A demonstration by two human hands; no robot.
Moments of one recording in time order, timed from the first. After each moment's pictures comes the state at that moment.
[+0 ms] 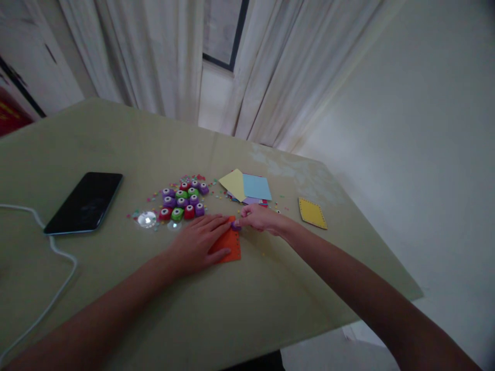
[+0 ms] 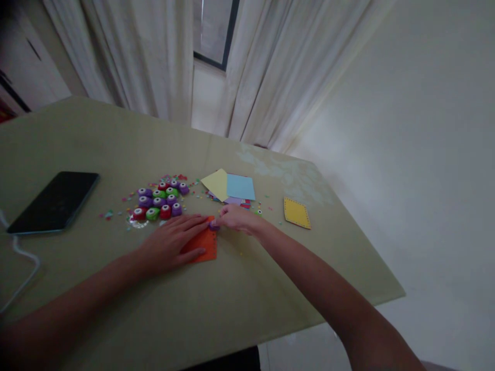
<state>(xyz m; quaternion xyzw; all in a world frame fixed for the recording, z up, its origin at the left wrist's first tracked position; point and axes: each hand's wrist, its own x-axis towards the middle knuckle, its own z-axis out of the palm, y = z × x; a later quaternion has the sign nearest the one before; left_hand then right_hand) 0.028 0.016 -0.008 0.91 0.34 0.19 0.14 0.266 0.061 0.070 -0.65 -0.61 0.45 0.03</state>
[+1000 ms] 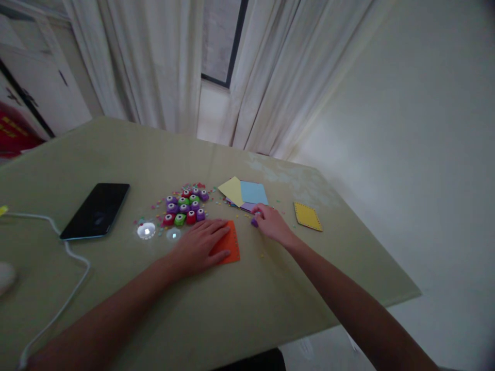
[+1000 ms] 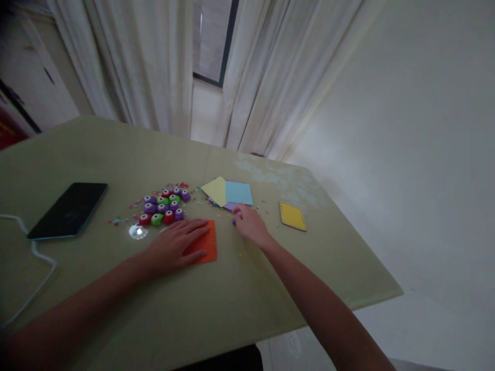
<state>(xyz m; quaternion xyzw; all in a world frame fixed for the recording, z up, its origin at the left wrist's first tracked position) 0.028 0.013 0.005 0.91 0.35 0.15 0.14 0.293 0.035 0.071 -0.69 -0.67 0.24 0.15</state>
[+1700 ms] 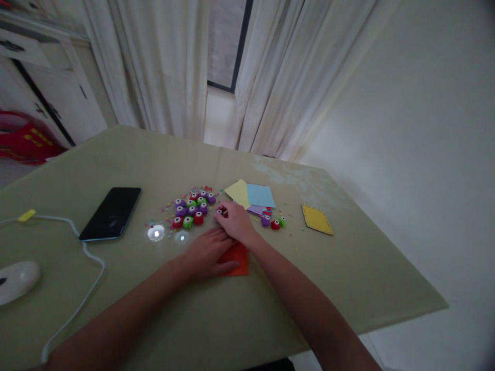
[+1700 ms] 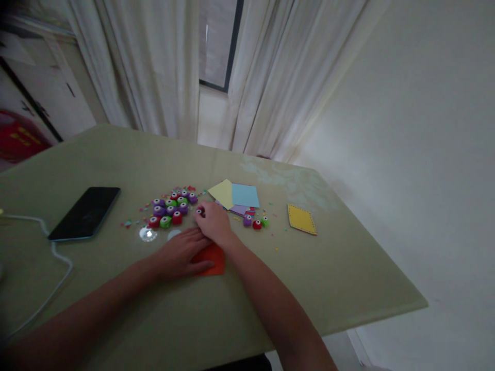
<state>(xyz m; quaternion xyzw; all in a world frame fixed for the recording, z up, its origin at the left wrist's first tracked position) 0.030 0.010 0.010 0.93 0.28 0.18 0.17 0.180 0.063 0.048 -0.59 -0.75 0.21 0.20</state>
